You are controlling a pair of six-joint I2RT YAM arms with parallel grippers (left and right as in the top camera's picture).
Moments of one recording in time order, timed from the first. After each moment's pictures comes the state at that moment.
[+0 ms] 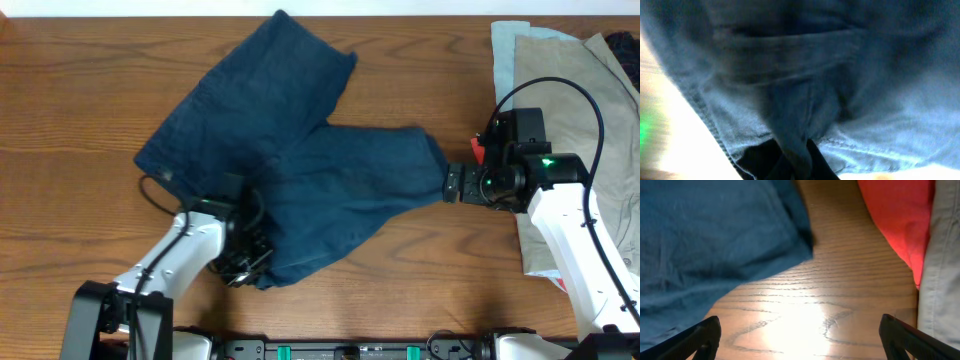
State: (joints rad) left arm -0.22 1.47 0.64 -0.86 0.32 -0.85; right arm 0.05 1.39 1.03 -0.93 -0.09 0.21
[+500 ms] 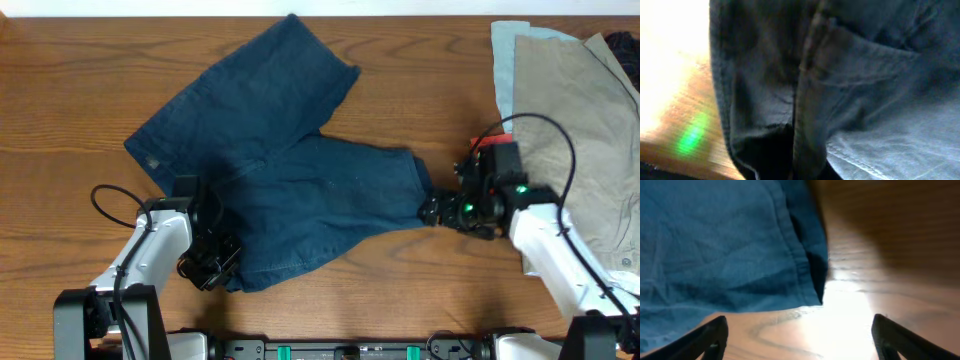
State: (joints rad) left arm 0.03 1.47 0.64 -0.94 0.24 -0.74; right arm 0.09 1.39 0.73 -0.66 -0.31 0.32
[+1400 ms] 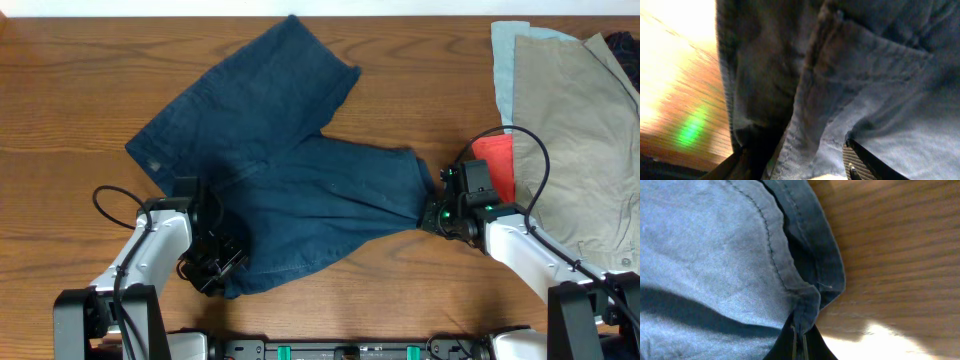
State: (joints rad) left arm 0.03 1.47 0.64 -0.98 0.29 -0.72; right arm 0.19 1.49 0.59 -0.31 -0.21 0.51
